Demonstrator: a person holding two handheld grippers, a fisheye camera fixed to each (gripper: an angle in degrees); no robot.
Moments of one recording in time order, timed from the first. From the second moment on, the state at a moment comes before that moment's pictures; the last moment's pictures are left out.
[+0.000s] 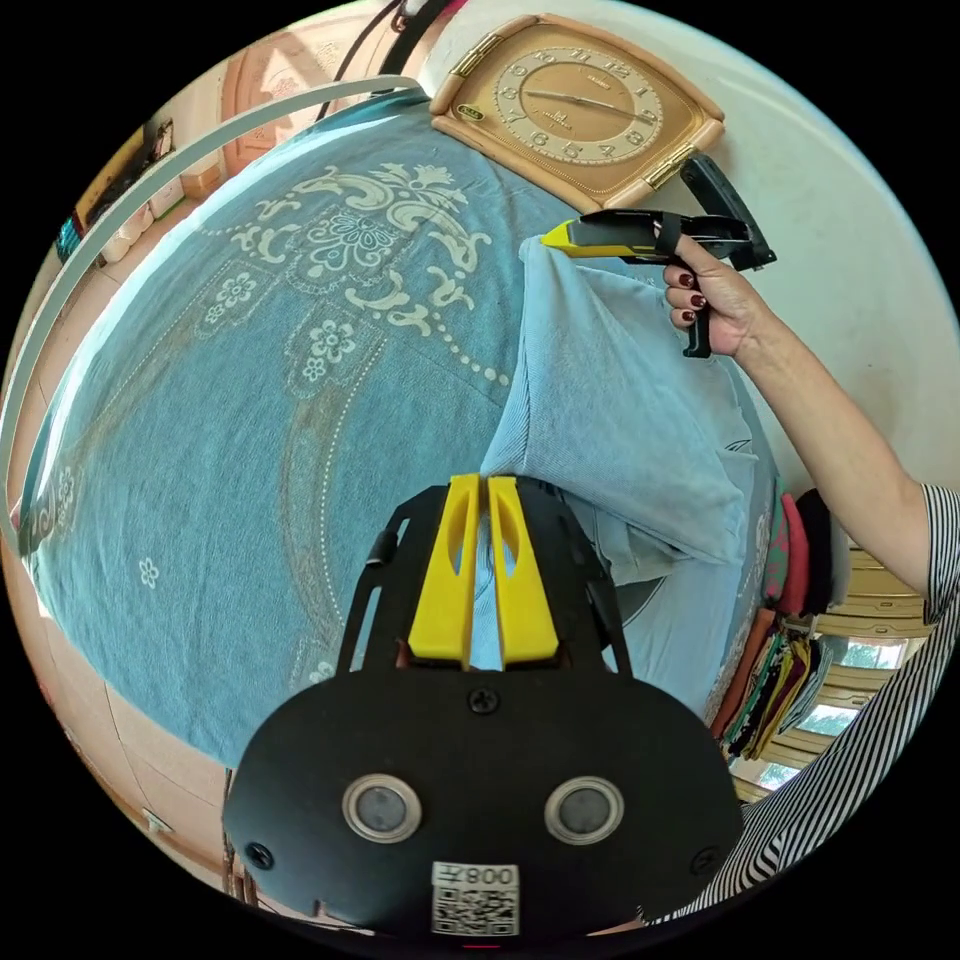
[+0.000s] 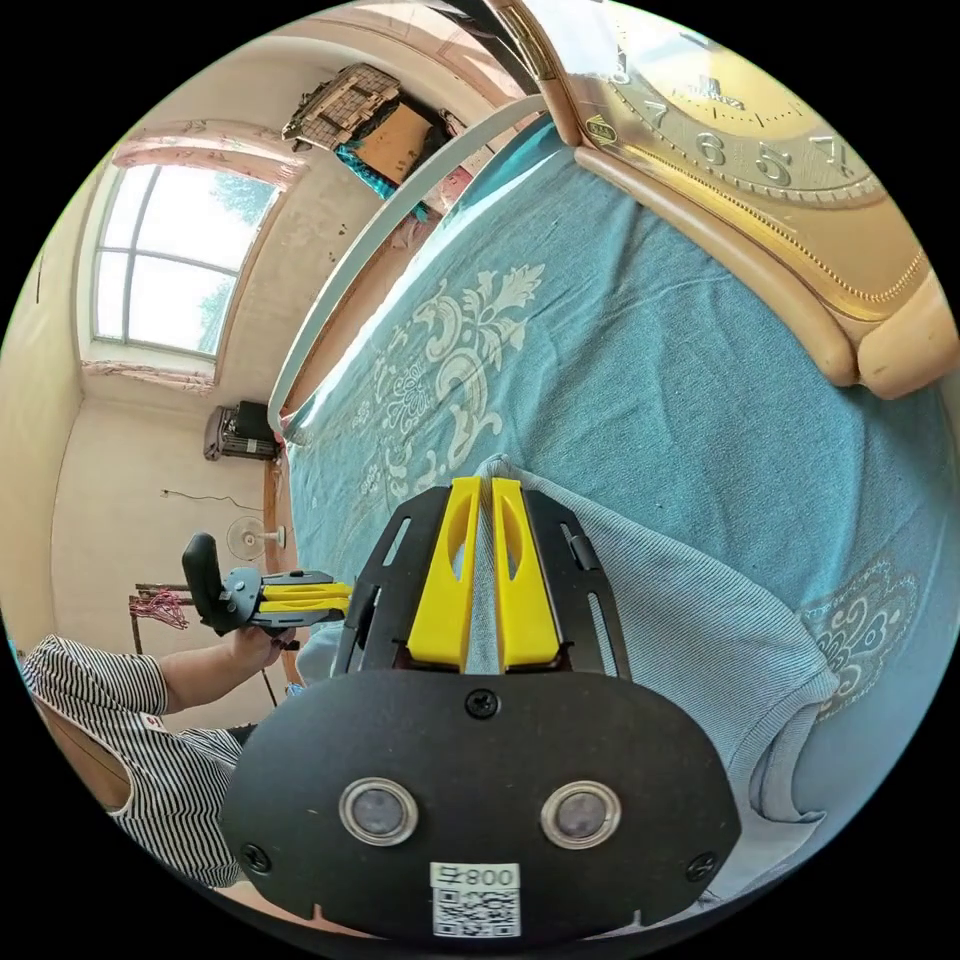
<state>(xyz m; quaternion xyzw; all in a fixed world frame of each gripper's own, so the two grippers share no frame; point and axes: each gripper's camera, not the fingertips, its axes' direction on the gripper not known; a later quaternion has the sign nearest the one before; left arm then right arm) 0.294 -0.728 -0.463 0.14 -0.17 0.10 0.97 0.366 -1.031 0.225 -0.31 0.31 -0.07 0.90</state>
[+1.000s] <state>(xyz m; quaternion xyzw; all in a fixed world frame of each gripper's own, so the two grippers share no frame) 0.267 -0.578 -0.467 0.15 -0.25 0.13 0.95 0.297 -0.835 0.246 -0.26 0.43 -0.18 0.85</state>
